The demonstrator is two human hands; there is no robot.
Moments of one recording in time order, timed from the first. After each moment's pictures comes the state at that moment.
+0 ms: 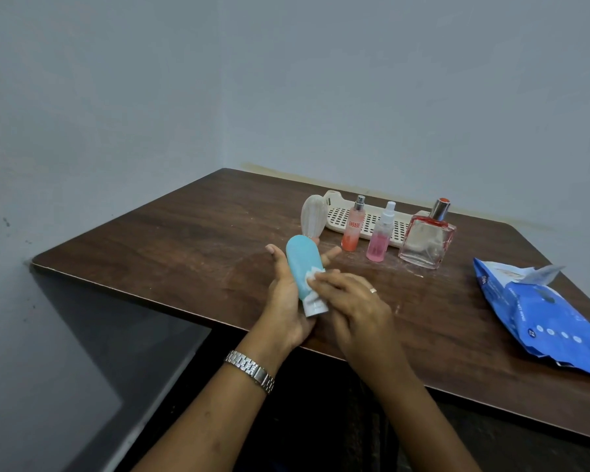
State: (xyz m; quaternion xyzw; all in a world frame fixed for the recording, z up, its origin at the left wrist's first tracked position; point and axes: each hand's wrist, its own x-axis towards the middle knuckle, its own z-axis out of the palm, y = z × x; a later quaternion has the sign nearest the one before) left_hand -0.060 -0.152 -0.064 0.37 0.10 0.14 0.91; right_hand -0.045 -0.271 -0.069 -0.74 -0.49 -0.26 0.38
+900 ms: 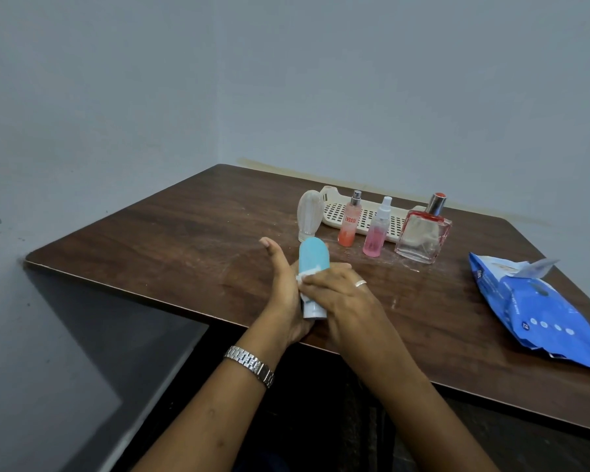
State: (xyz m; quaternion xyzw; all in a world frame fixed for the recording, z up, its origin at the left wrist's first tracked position) left_hand -0.067 -0.162 -0.054 0.43 0.12 0.11 0.89; right_hand -0.056 -0.272 -0.052 -0.77 -0.53 -0.23 0.29
